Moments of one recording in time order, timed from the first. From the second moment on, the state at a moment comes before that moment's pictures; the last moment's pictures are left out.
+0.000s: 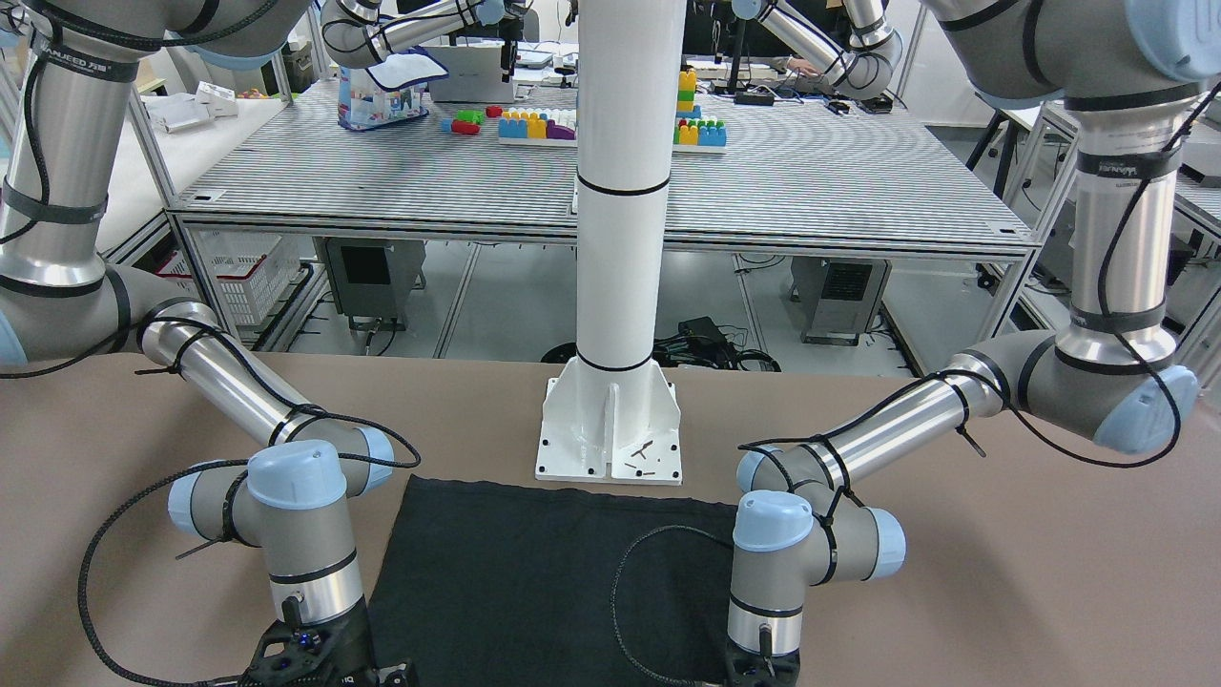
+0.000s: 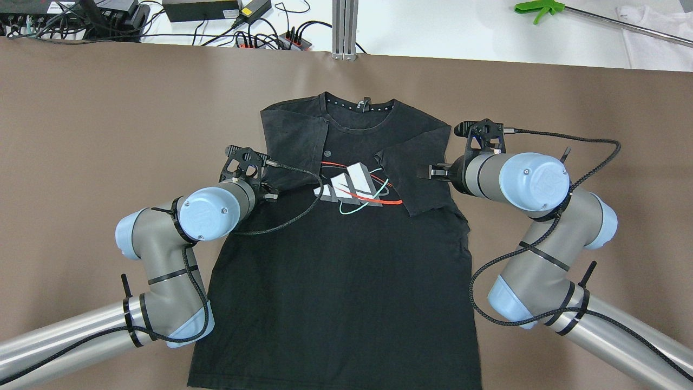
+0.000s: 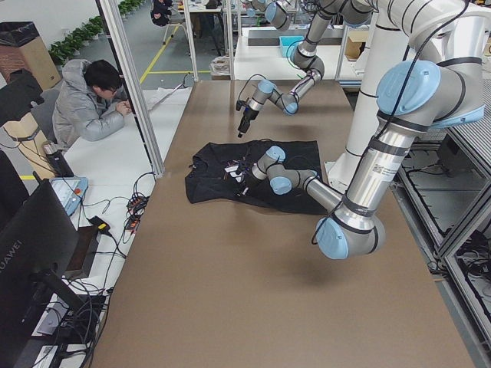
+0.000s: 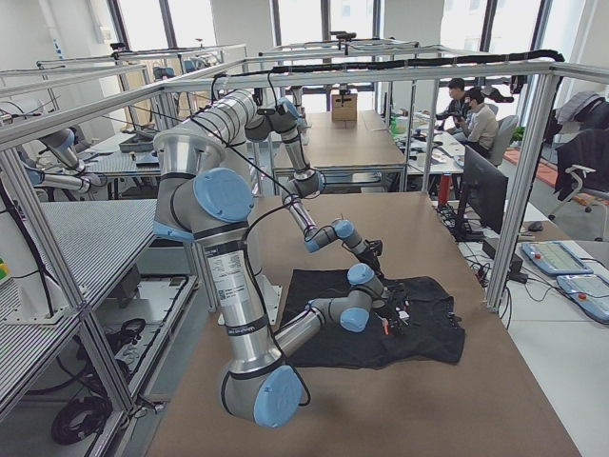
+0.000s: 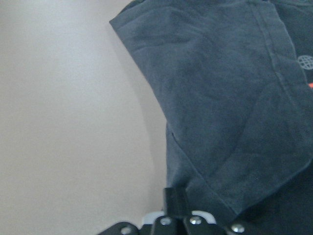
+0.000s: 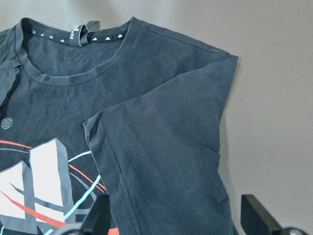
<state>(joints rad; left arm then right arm) -0.55 -2.15 -1.48 -2.05 -1.35 -0.97 0.72 -1.15 1.67 -1.01 1.64 1.12</state>
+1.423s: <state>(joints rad) -0.62 -2.09 -1.50 -2.06 -1.38 -0.91 0.72 -1.15 1.67 -1.01 1.64 1.13</state>
